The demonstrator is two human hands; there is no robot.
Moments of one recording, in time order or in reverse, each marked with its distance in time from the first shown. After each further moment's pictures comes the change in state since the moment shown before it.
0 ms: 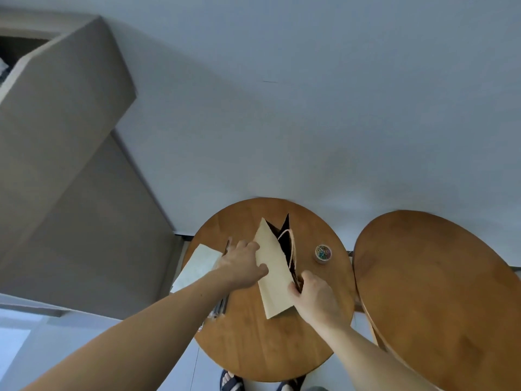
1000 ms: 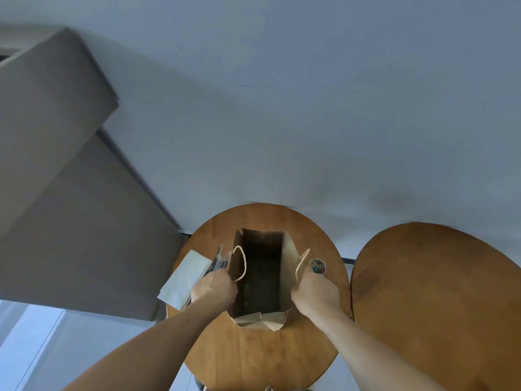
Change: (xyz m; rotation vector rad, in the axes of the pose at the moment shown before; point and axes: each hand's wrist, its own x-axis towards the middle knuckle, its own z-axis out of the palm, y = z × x) left_hand 0.021 0.030 0.030 0.003 0.066 -0.528; right_hand 0.073 0.053 -0.042 -0.122 -0.105 0.019
